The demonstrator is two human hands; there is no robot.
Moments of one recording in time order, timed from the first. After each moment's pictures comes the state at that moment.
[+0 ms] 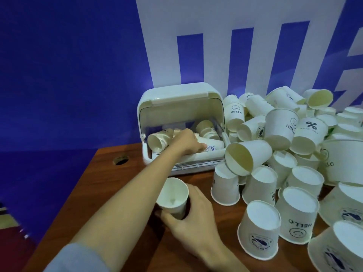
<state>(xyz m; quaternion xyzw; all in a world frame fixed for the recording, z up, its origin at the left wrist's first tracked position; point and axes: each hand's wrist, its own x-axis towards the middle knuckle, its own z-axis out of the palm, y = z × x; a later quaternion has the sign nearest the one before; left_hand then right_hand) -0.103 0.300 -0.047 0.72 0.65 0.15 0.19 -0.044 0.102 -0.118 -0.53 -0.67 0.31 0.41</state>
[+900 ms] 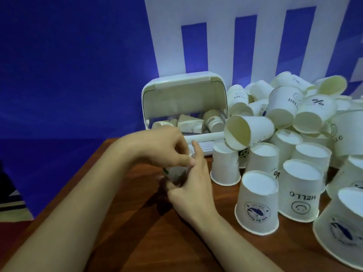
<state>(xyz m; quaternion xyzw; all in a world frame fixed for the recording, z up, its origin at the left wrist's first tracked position) -0.144 0.149 -0.003 0.85 0.53 -0.02 0.08 -0.039 0.117 -0.138 -0.51 -0.65 0.28 0.50</state>
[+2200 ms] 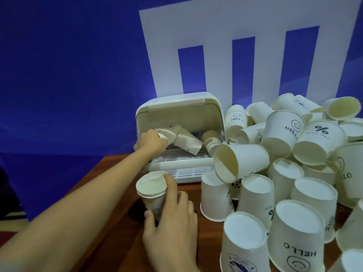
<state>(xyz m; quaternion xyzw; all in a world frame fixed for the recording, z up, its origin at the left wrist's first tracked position) -0.155 0.308 -0.050 0.53 0.80 0.26 0.00 -0.037 0.116 -0.132 -0.52 -0.72 0.23 0.40</state>
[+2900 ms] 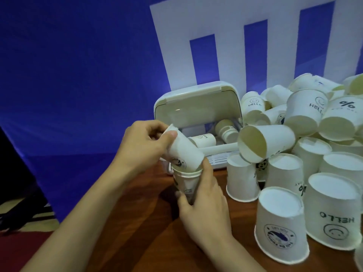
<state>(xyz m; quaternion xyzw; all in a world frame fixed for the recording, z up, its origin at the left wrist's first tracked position) -0.179 0.143 -0.013 0.68 0.57 0.45 0.05 -0.040 0.115 -0.136 -0.53 -0.68 0.23 0.45</state>
